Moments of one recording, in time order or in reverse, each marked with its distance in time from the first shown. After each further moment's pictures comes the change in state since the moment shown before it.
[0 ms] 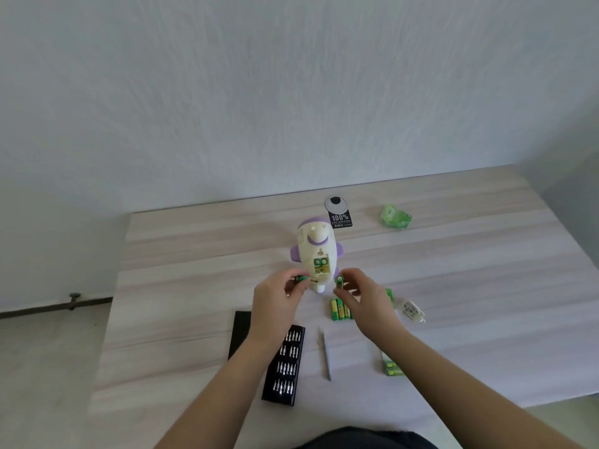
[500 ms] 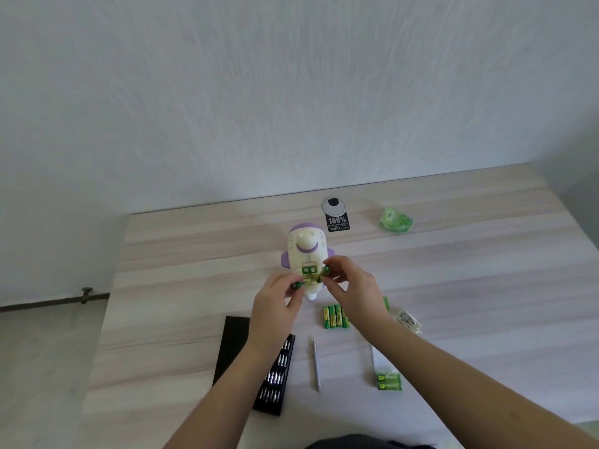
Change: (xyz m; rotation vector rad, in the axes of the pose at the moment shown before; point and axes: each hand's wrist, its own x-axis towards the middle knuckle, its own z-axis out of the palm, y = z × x) left_hand 0.009 -0.003 0.034 0.090 0.022 0.079; right_hand 0.041 0.011 -0.008 0.043 0.044 -0.200
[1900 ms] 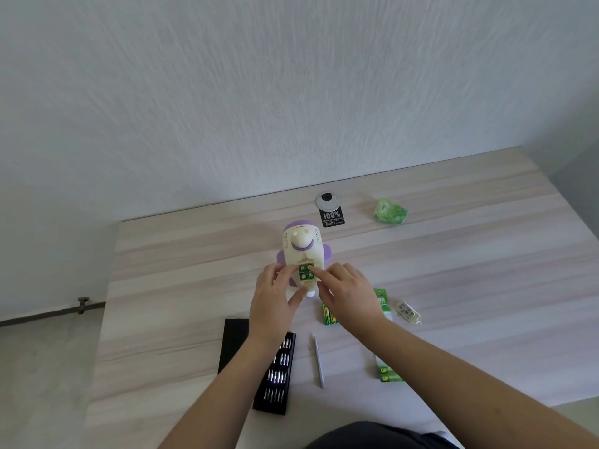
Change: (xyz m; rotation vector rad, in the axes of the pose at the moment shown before) left_hand 0.009 -0.023 0.013 0.295 -0.032 0.039; right_hand -0.001 0.032 0.025 -0.561 0.159 -0.401
